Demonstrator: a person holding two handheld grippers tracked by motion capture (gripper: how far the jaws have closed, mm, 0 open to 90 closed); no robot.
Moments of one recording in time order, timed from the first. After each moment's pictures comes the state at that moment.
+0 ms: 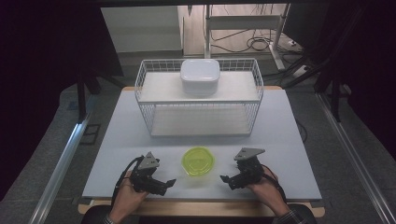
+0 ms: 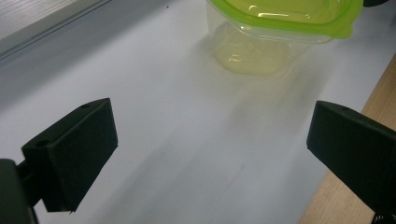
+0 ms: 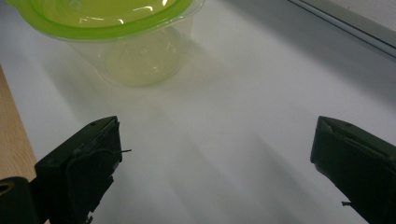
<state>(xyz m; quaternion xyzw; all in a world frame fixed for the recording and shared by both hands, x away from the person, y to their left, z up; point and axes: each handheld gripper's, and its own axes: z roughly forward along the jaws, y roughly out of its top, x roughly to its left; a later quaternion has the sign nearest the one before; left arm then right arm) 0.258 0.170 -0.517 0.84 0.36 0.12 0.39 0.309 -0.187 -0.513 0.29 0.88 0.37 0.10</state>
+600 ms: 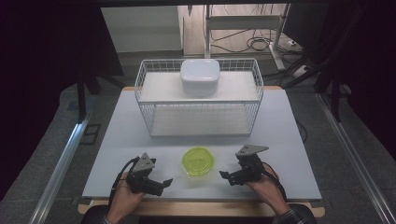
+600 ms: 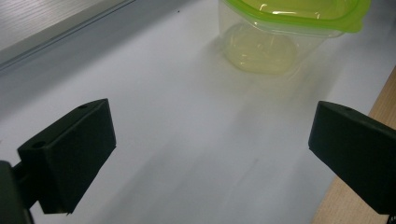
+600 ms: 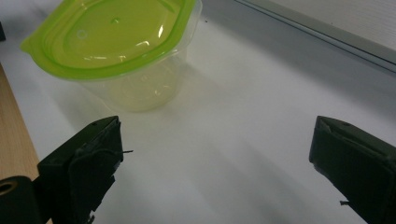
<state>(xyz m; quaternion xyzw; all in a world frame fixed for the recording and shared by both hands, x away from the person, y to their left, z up) 0.255 0.179 -0.524 0.83 0.35 0.14 0.41 0.313 -0.188 -0.506 0.32 0.85 0.40 0.09</state>
